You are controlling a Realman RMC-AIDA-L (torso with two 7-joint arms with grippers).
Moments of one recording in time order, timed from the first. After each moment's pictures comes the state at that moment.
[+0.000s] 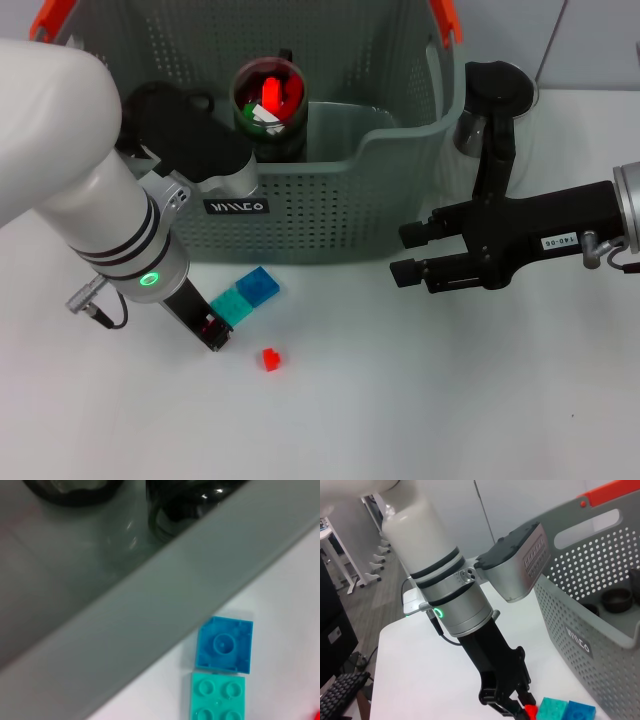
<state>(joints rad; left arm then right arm) -0.62 -2.17 1.52 1.17 2.83 1.43 -2.74 0.68 2.06 -0.92 -0.80 -2.05 -1.64 1.72</state>
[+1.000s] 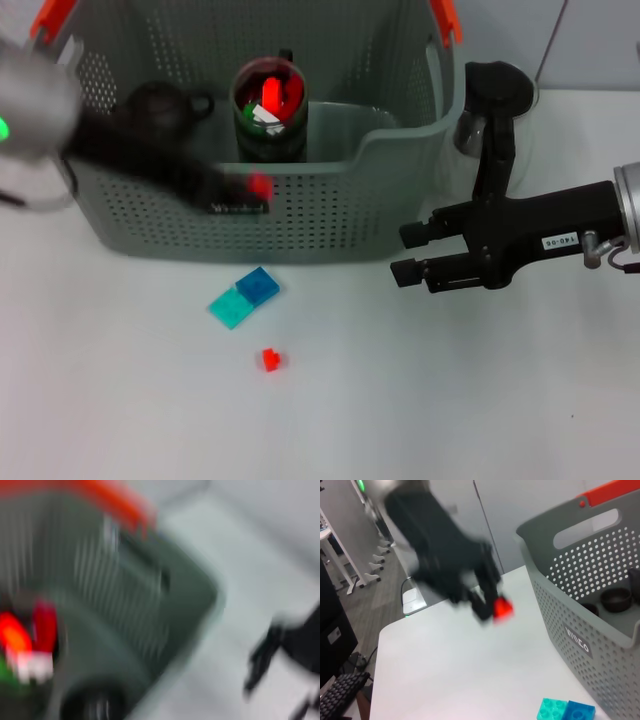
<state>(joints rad) -0.63 -2.15 0.90 1.64 2.36 1.92 -2.49 0.68 2.06 -0.92 -0.80 -2.05 -1.64 1.73</state>
